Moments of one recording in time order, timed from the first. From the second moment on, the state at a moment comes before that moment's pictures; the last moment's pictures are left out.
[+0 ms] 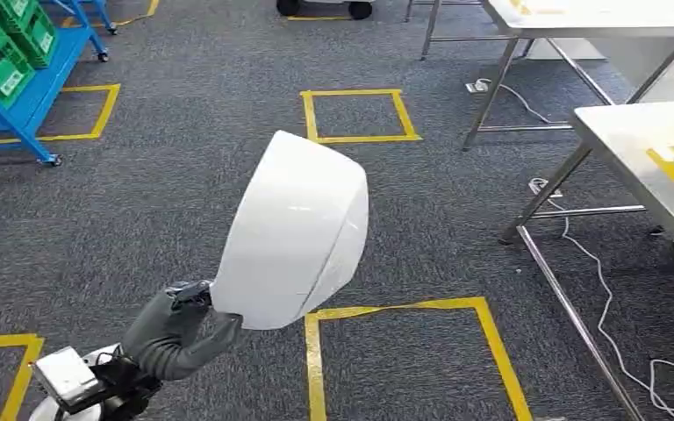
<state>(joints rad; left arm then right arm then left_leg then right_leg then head) 0.11 0.18 -0.48 -1.79 -0.04 -0.13 -0.48 0.39 0.35 -0.62 -1.20 0.60 0.19 -0.13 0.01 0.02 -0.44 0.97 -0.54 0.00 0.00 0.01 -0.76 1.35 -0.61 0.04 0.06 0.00</state>
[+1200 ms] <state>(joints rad) 0.06 0.23 -0.56 -1.78 -0.05 -0.15 -0.51 0.38 0.35 -0.64 -1.17 0.61 0.20 -0.12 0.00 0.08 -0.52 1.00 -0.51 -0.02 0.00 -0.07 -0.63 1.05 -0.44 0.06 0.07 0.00</state>
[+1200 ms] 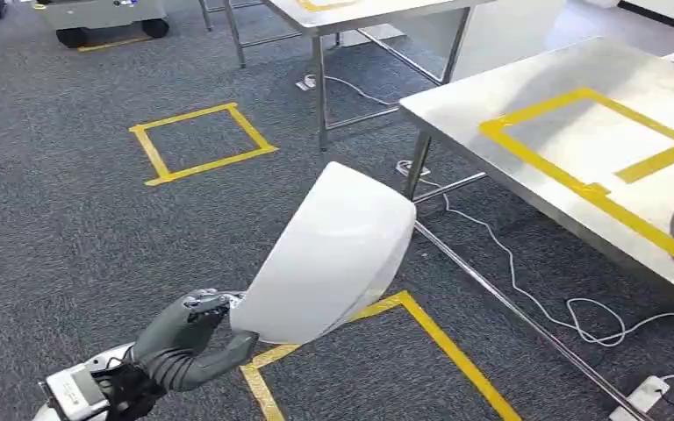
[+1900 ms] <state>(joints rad) 0.04 0.24 -0.58 -1.78 -0.08 -0.15 -0.46 0.39 0.36 -0.64 -1.19 0.61 0.21 -0.09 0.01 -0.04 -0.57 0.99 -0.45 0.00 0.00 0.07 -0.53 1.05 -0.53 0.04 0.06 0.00</state>
